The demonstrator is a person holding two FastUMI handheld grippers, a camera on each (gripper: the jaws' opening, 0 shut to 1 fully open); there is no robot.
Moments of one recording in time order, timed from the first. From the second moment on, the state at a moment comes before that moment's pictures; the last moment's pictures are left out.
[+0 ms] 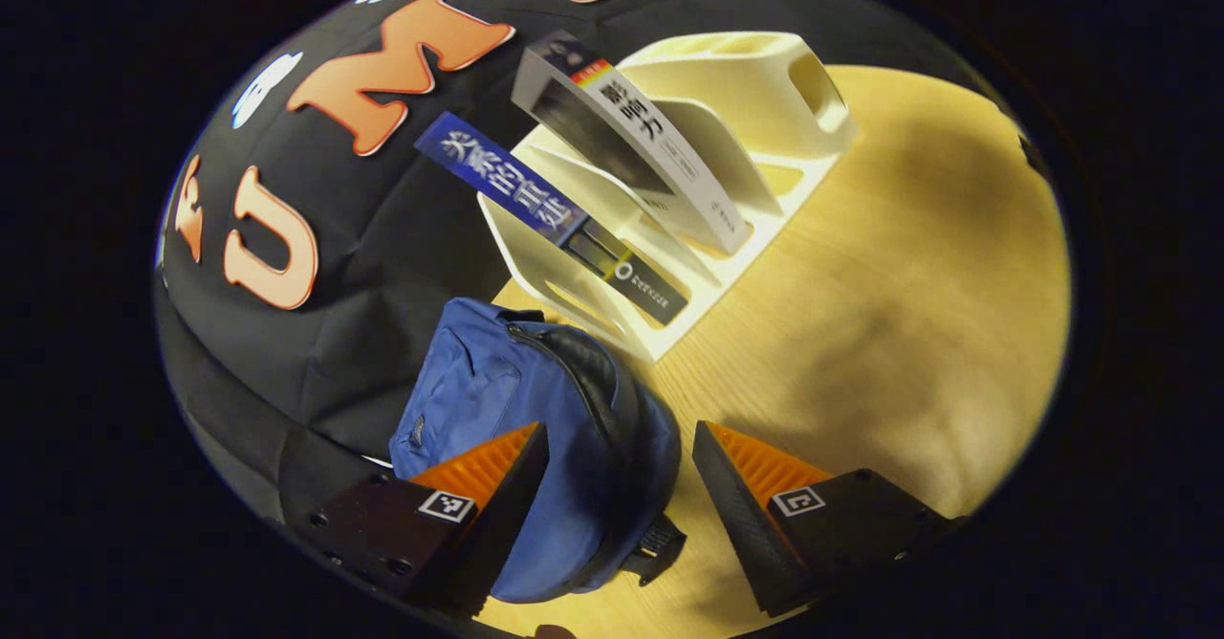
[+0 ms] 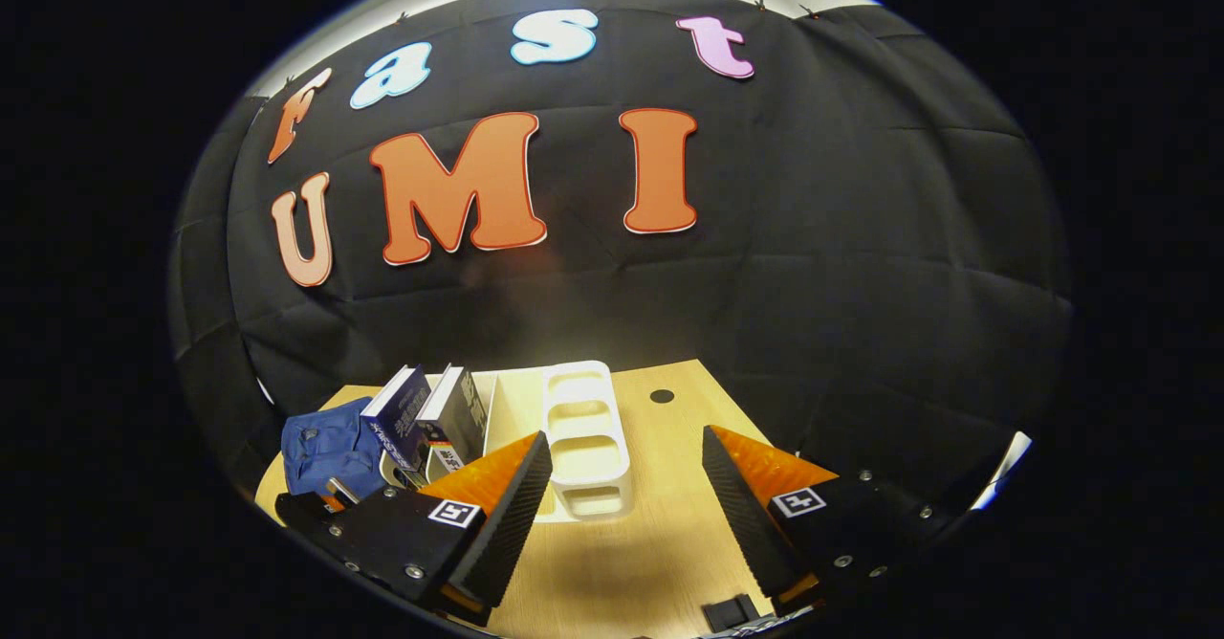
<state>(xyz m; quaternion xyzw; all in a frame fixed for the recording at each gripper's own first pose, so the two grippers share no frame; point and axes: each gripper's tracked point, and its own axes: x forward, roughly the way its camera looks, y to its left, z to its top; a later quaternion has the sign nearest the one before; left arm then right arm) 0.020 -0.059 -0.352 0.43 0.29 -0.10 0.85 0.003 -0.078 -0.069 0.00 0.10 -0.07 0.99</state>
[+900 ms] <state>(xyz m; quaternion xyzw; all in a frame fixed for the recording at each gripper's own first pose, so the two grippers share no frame) 0.029 0.046 -0.268 0.53 0.29 -0.07 0.79 0.042 -0.051 -0.089 0.01 0.13 0.00 0.99</state>
